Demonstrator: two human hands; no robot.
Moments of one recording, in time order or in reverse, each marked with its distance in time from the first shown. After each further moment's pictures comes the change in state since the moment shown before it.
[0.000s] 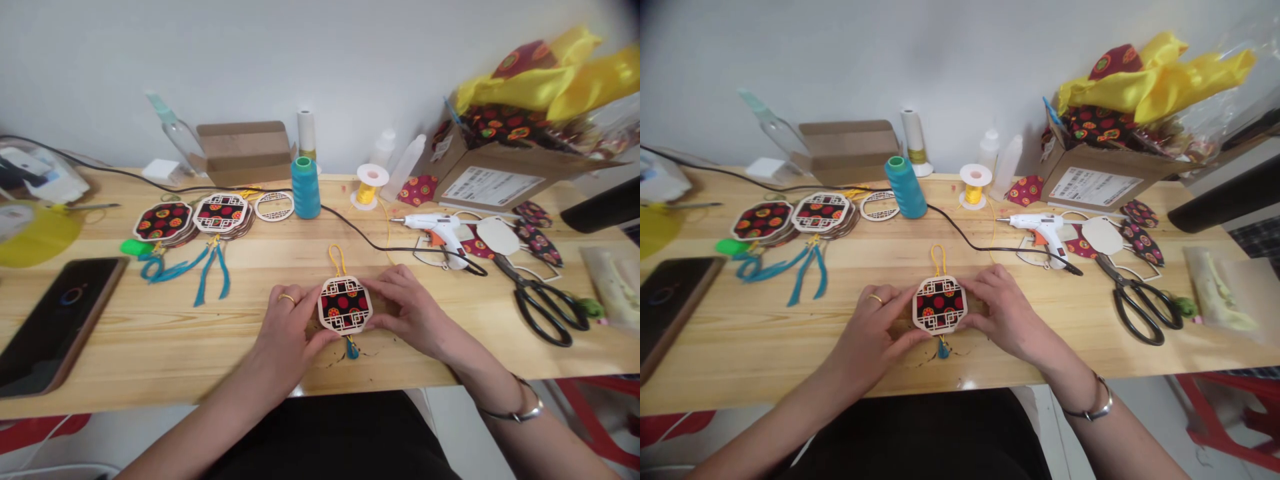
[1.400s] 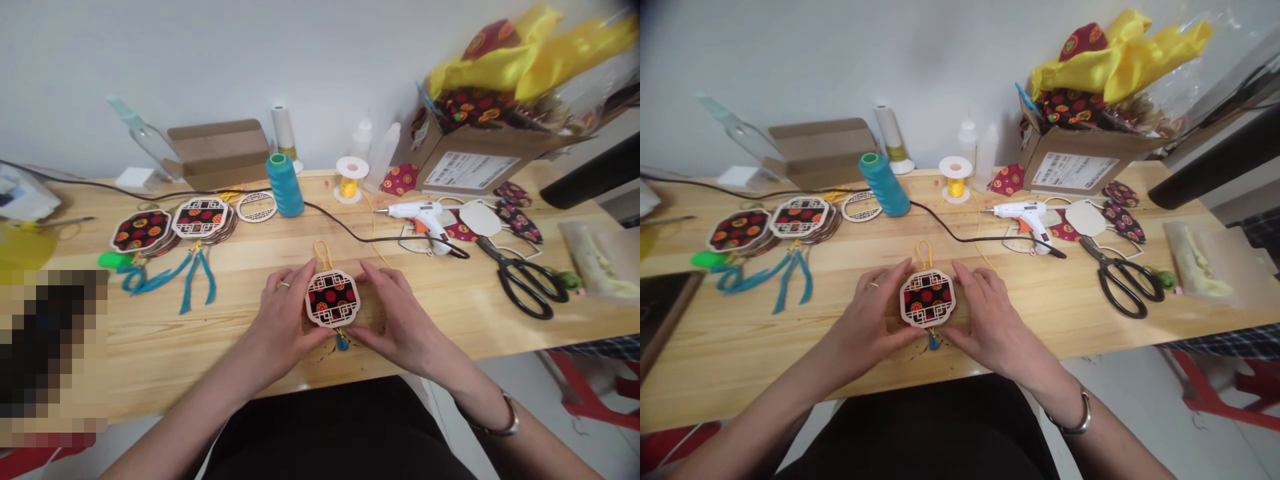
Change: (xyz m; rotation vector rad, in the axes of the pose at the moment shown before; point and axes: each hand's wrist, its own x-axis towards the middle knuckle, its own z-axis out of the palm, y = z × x) left_hand 0.018 0.003 -0.009 -0.082 -0.149 0.072; right_hand -0.027 -0.021 0.016 -0.055 0.120 0.069
